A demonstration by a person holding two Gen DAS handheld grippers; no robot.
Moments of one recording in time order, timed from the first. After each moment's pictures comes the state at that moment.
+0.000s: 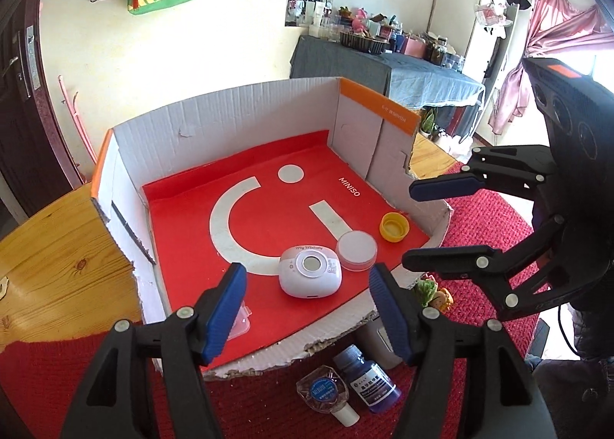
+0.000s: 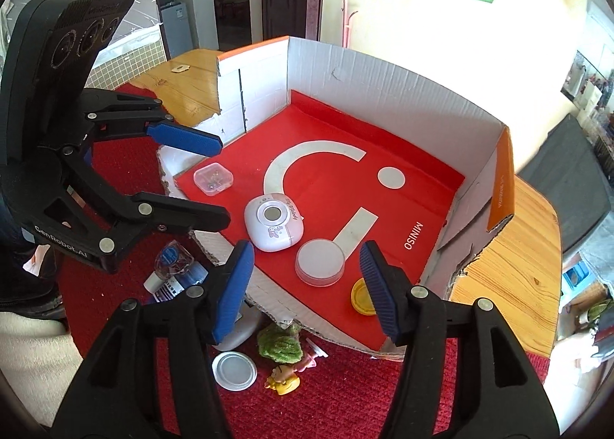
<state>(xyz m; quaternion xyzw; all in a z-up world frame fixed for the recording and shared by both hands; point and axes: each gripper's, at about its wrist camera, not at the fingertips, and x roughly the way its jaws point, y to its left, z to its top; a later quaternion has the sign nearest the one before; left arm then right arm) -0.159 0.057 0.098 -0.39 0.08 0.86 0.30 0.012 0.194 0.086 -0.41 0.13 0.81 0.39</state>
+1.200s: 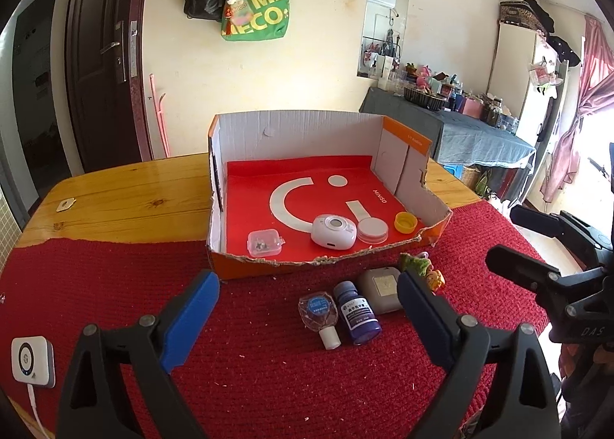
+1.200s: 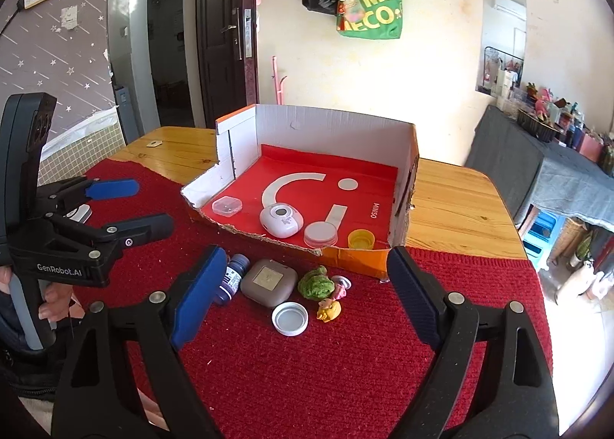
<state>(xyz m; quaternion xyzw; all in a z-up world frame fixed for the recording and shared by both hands) -0.048 0.016 0.098 -0.32 0.01 0.93 0.17 0.043 0.067 0.106 -0.26 0.13 0.79 0.54</state>
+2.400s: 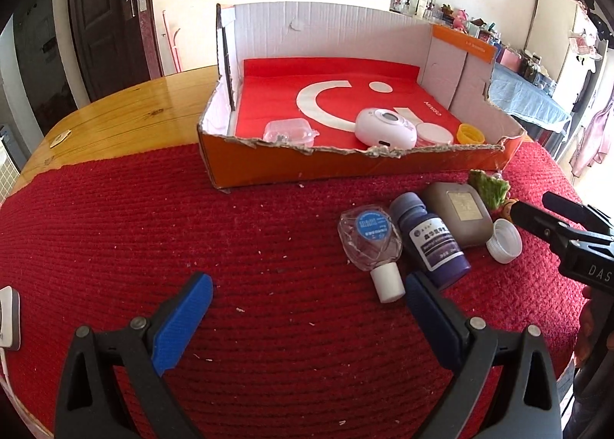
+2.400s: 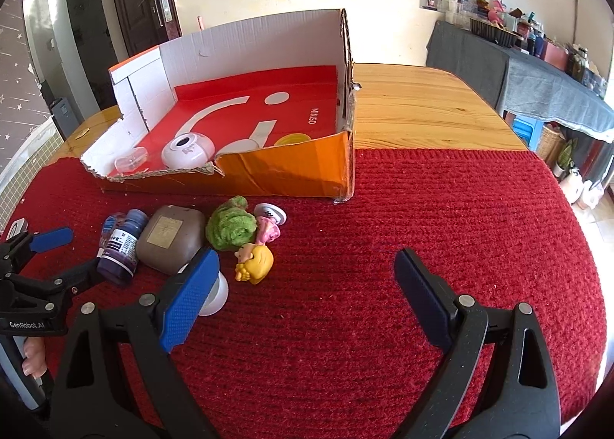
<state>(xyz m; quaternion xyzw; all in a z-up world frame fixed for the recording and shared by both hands) -0.081 0.021 0.014 -0.43 0.03 0.89 0.12 0.079 0.121 0.023 -0.29 0.26 0.70 0.60</state>
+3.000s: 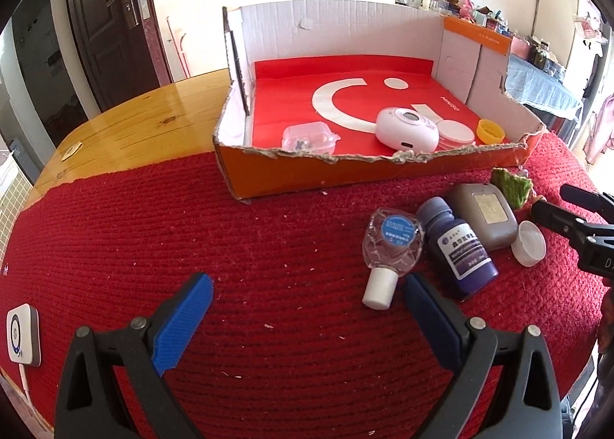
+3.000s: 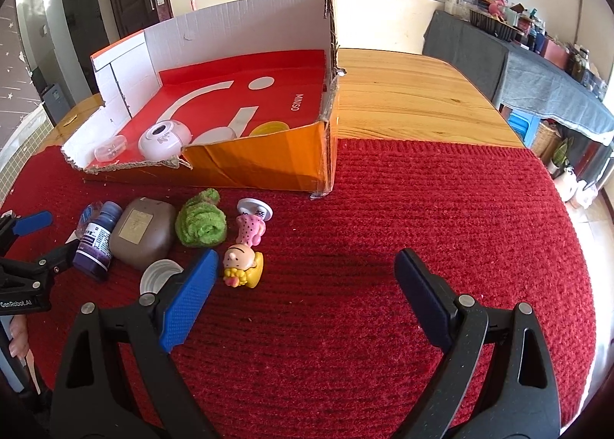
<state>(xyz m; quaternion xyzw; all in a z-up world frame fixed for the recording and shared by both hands) -0.093 0.022 0.015 -0.43 0.07 0.89 0.10 0.086 0.133 0.019 -0.32 0.26 0.69 0.60</state>
